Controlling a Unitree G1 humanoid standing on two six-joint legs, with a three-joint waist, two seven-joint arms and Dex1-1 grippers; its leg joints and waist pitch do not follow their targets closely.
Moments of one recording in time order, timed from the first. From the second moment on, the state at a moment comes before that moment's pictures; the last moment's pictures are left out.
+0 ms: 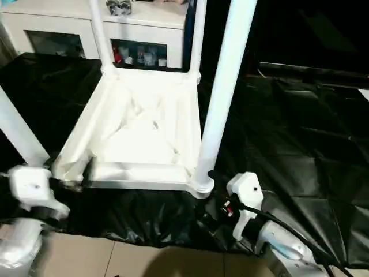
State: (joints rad) left arm 0.20 0.20 0.25 -0.25 -0.17 0.08 -0.26; right arm 0.23 -0.36 0.07 -0.46 0.34 0.38 0.60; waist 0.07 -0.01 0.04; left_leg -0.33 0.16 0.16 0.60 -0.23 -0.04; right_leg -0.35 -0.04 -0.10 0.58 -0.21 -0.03
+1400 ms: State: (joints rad) left arm -0.03 0.36 0.39 0.25 -0.30 -0.01 -0.38; right arm 0.18 -0.35 0.13 -0.42 0.30 0.35 0.59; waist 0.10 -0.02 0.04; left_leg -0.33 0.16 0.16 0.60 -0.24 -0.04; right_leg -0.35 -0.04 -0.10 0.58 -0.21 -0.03
